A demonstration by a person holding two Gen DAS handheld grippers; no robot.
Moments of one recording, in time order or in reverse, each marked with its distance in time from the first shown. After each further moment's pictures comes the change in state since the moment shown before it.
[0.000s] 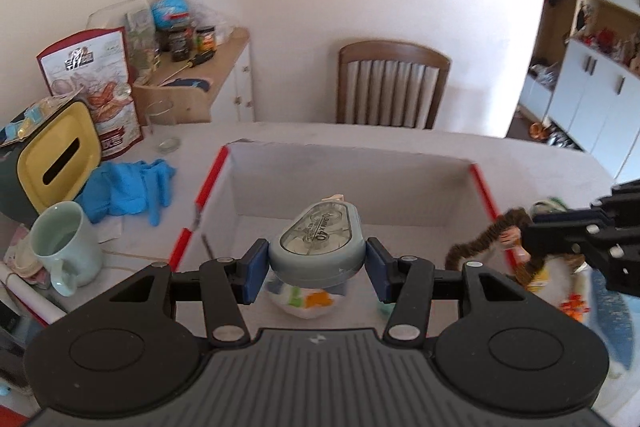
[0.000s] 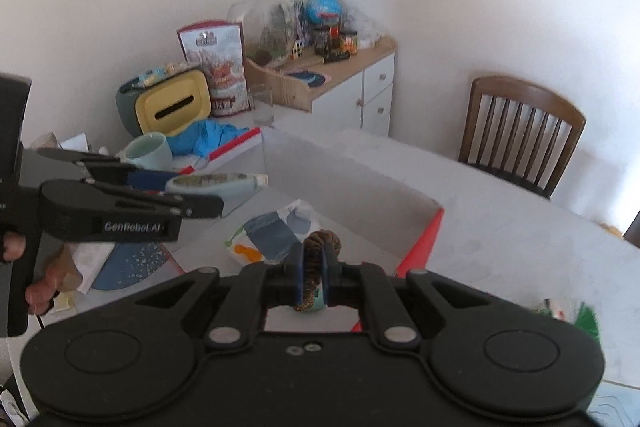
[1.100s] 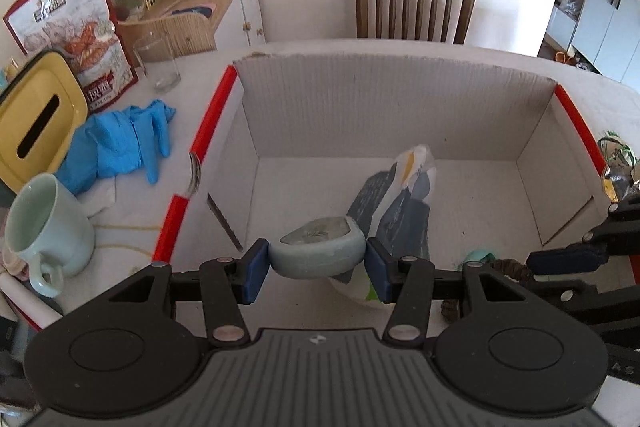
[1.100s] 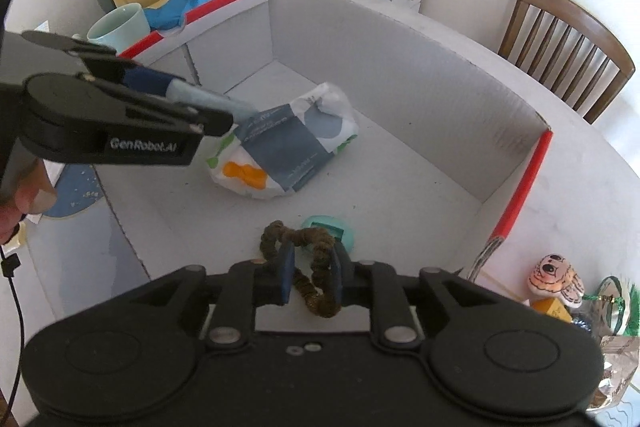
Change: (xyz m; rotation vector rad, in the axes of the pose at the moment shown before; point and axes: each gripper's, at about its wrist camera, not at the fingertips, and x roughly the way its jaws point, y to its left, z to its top) left arm 0.087 0.023 -0.007 0.058 0.237 0.047; right arm 0.118 0.022 -0.008 -0.064 0.360 0.005
